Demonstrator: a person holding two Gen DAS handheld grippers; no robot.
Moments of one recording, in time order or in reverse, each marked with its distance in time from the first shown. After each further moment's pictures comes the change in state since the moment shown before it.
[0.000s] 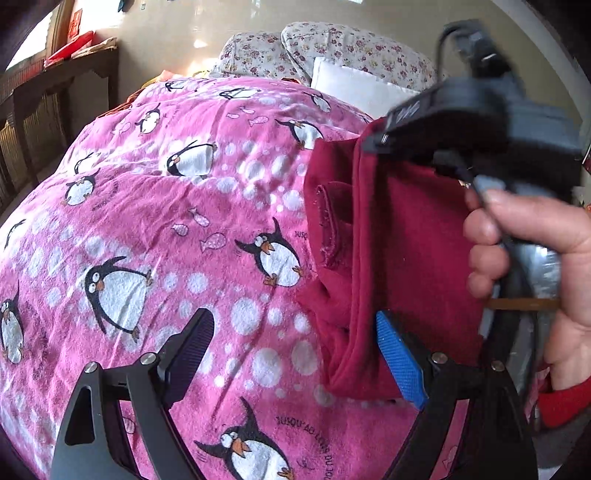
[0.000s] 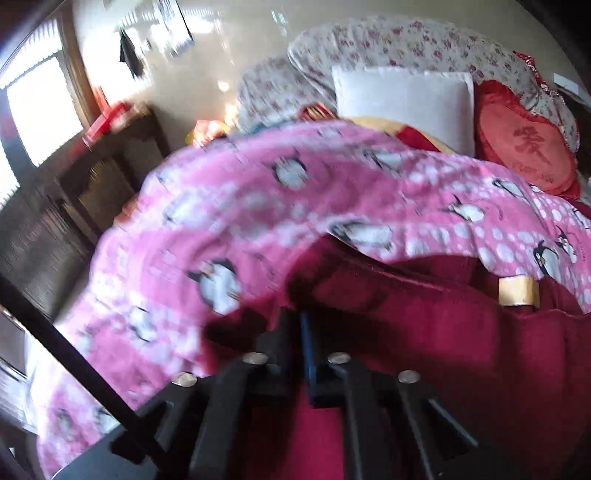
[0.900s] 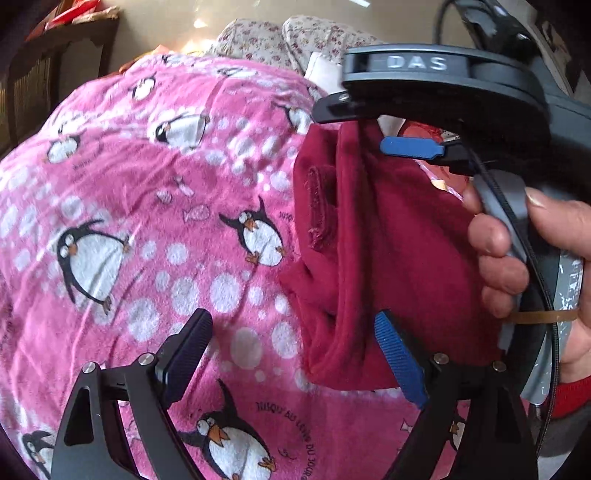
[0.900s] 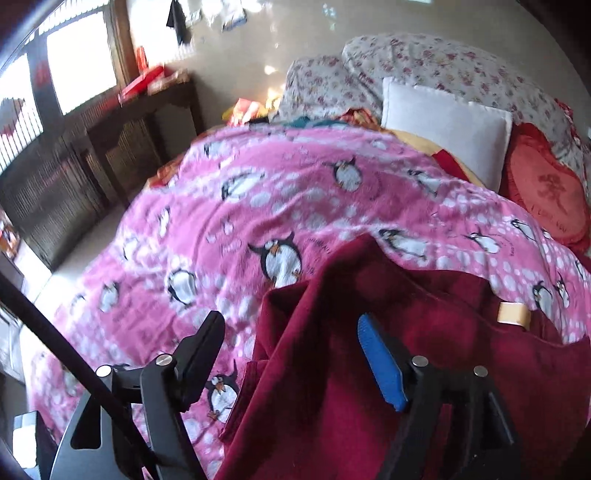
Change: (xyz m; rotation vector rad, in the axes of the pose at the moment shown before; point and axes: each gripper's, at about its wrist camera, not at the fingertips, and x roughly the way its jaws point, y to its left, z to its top) left arm 0.008 0.010 -0.012 -0.091 0.038 -0.140; right arm -0.009 0.044 -0.006 -0.209 0.105 -0.019
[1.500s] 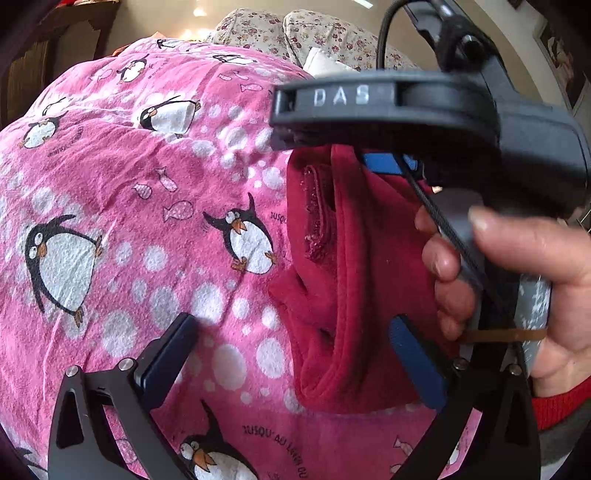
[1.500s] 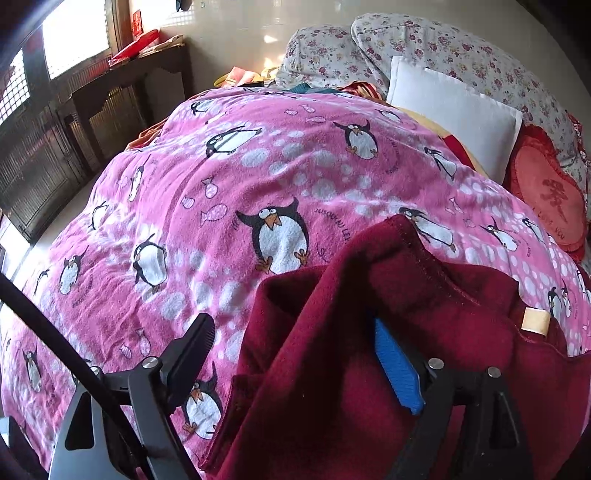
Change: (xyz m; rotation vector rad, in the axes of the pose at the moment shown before) left arm 0.021 -0.001 0.012 -0.039 0.008 -0.073; right arm 0.041 0.010 -0.003 -0.053 0.078 -0.078
